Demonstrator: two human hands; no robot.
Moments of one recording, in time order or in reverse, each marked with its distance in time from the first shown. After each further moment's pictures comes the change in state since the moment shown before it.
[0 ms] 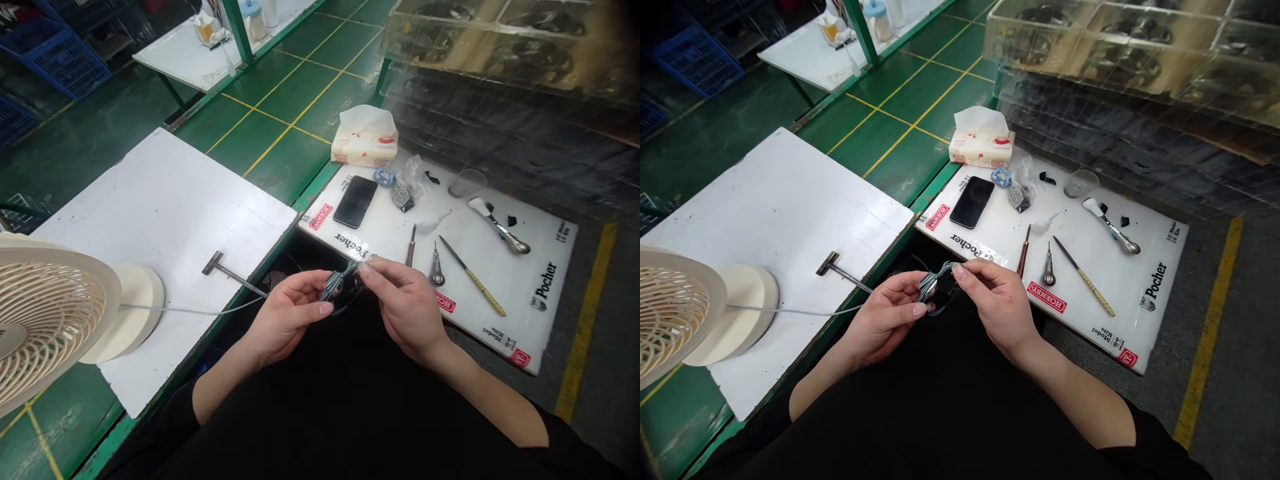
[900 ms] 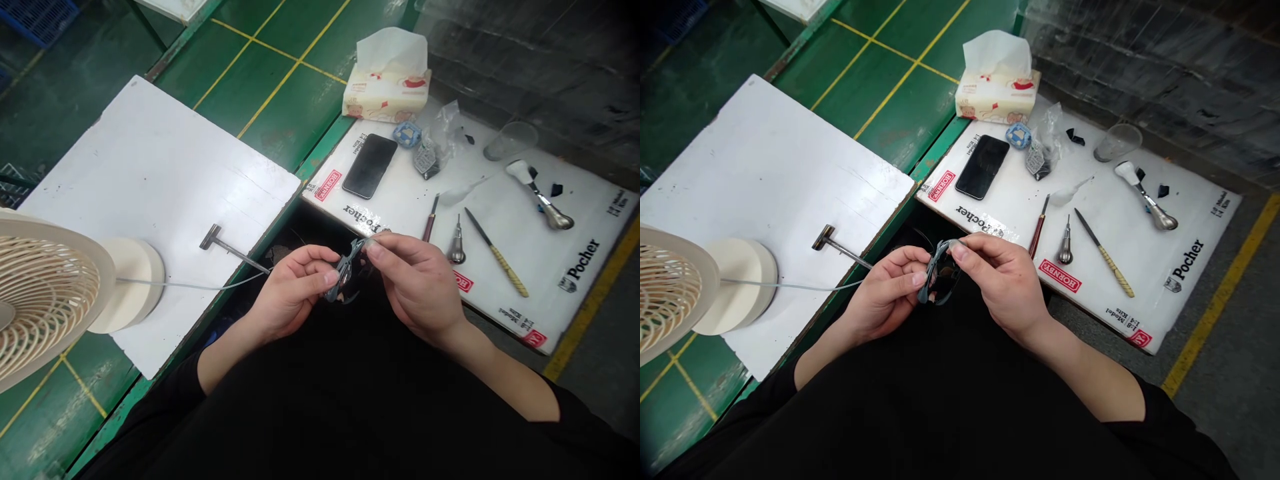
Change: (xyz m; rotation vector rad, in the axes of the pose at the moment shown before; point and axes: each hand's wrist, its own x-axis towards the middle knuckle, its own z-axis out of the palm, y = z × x) left_hand 0.004 0.004 0.006 -0.088 0.020 -0.082; right_hand 0.003 -0.001 0.006 0.115 -0.048 0.035
